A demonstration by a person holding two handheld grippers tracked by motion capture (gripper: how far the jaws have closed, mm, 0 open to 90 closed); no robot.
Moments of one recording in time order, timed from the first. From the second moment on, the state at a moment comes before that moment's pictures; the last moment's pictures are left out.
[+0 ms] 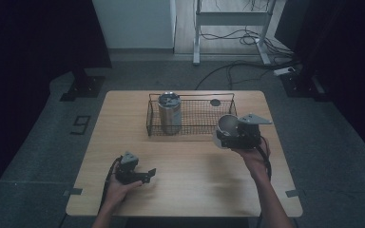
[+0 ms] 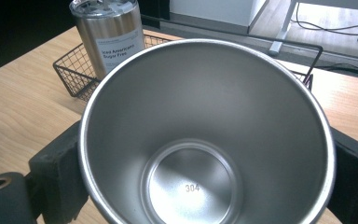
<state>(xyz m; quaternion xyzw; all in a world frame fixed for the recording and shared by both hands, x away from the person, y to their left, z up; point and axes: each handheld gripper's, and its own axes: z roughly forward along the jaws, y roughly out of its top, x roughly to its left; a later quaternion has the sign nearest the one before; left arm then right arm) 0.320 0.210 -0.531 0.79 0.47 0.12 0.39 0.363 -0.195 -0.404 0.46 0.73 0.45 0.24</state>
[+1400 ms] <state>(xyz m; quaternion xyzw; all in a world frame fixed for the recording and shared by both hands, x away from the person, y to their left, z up) 0.321 0.206 -0.535 0.79 0.47 0.11 0.38 0.408 -0.185 -0.378 0.47 0.72 0.45 0.24</state>
